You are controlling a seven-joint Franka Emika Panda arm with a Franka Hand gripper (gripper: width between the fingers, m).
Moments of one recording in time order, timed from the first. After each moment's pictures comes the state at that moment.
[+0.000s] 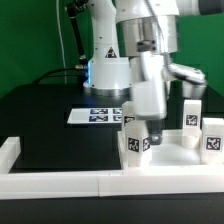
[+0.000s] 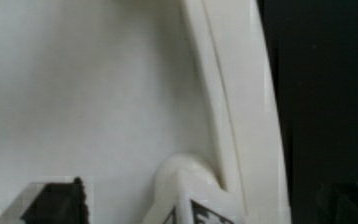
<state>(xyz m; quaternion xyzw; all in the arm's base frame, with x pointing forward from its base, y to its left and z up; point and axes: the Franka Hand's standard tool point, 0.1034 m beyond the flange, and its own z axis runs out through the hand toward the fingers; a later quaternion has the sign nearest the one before) 0.628 0.034 0.072 -0.68 0.73 -0.02 0.07</state>
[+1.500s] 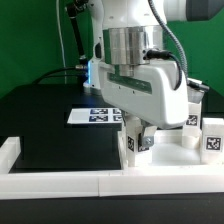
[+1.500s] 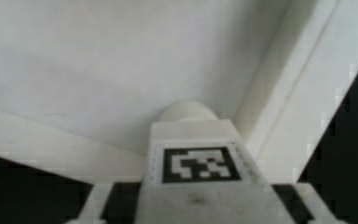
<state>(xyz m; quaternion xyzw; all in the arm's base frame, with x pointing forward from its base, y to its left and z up) 0.624 0.008 0.062 -0.78 0.63 -0.02 0.04</state>
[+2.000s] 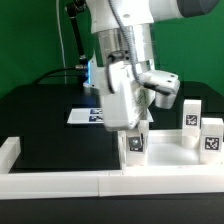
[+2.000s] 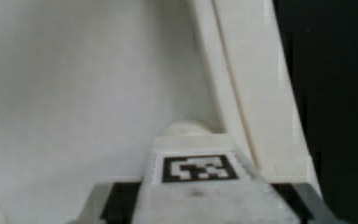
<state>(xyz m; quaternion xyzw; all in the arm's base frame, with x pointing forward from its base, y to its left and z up) 0.623 0.006 0.062 -0.52 0.85 0.03 0.11</state>
